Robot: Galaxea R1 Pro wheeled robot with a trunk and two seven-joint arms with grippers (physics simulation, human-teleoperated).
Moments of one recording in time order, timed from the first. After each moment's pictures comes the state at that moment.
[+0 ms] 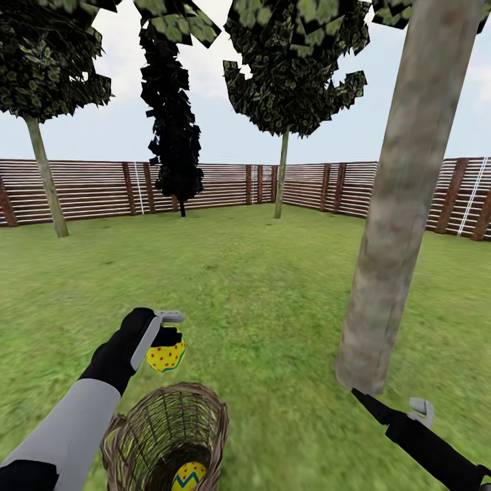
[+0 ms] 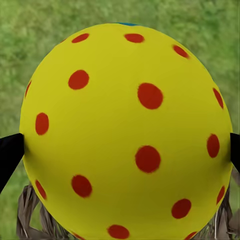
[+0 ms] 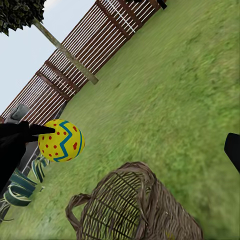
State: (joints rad) left arm -0.80 0.06 -0.13 -0.92 0.24 1.04 0.22; right arm -0.02 0.01 -0.61 -1.57 -0.30 0.73 1.03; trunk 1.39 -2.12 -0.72
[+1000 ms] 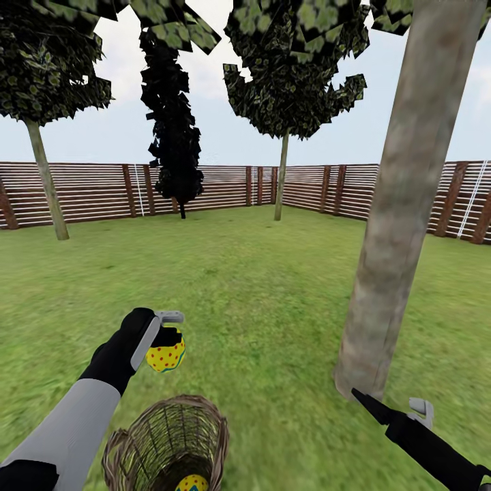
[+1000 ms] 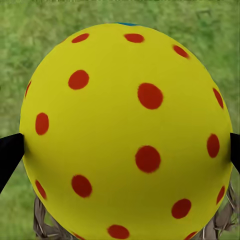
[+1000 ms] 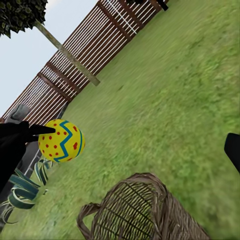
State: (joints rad) left arm -0.80 0.06 -0.12 -0.92 0.24 1.04 0.22; right arm -0.02 0.01 -0.61 -1.57 -0.30 0.73 1.03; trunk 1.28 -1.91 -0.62
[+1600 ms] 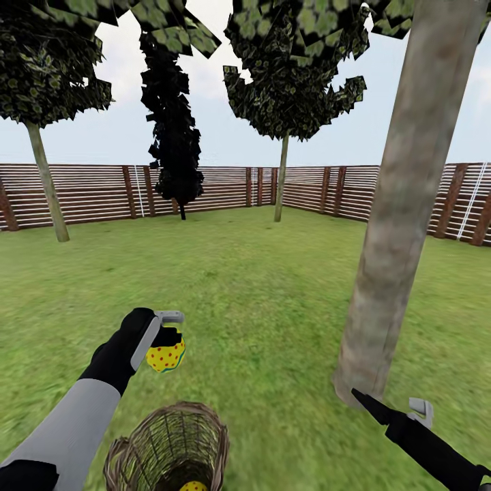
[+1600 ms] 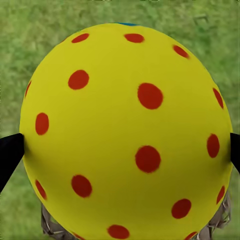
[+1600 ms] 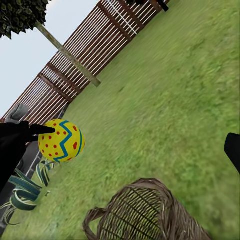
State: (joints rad) left arm -0.80 0.06 -0.12 -0.92 0.24 1.04 0.22; right arm -0.02 0.01 -0.61 -1.56 -0.30 0.73 1.03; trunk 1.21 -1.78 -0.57
